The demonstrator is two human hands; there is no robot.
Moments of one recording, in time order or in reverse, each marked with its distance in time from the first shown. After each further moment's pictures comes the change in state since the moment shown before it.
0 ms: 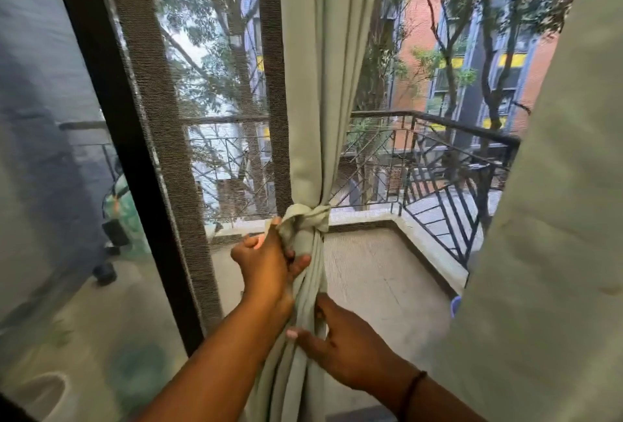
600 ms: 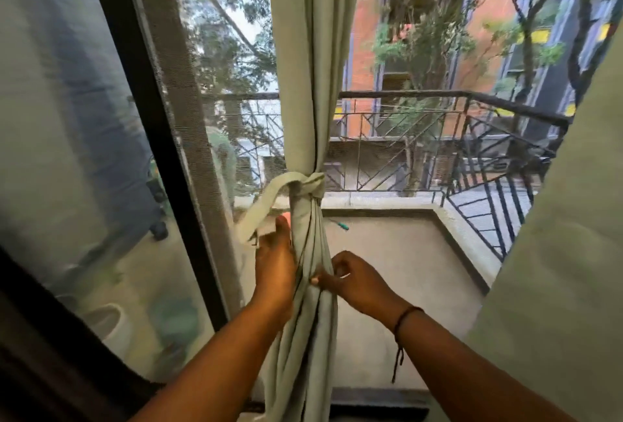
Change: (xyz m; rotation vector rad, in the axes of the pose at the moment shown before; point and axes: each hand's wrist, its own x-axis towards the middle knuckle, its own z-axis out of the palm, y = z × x) left_hand -0.020 -0.061 0.000 0.328 0.075 0.129; right_hand 0.044 0.074 -0.036 0.236 -0.039 0.162
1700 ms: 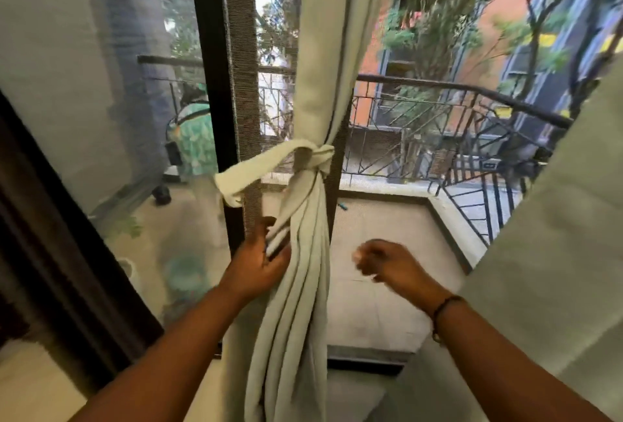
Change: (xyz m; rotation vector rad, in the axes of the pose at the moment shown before) left_hand -0.021 -0.014 -0.174 0.751 -0.309 0.441; right_hand -0.079 -0.034 0.035 -0.005 -0.013 0.044
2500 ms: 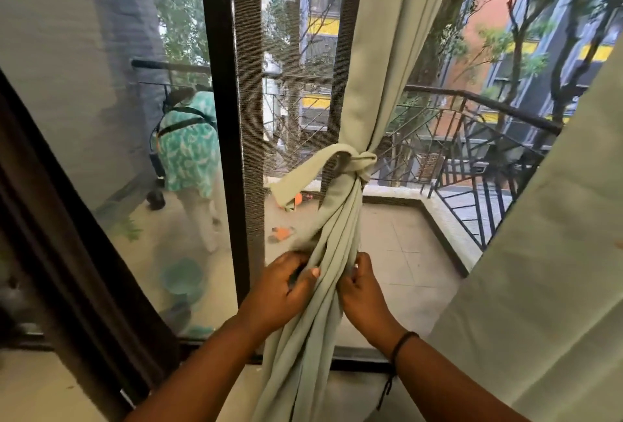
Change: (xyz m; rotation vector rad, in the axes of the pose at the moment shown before) left_hand -0.044 0.004 0.019 -0.006 -0.030 0.267; right_hand -0.041 -0.014 0.091 0.278 0.226 -0.135
